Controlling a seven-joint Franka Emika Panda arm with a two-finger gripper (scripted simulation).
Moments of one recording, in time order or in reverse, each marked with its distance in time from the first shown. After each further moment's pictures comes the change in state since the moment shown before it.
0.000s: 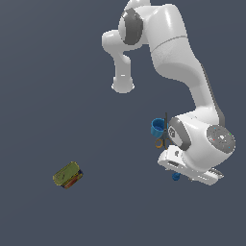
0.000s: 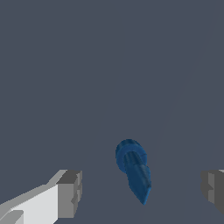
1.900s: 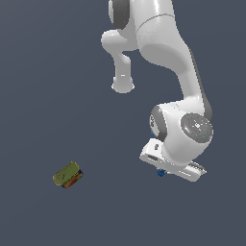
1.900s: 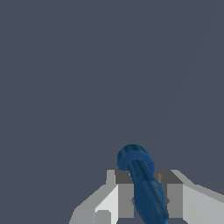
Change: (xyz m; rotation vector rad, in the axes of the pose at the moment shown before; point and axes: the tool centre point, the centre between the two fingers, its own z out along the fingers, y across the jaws) arm 0.031 0.073 -0.044 0.000 -0.001 0.001
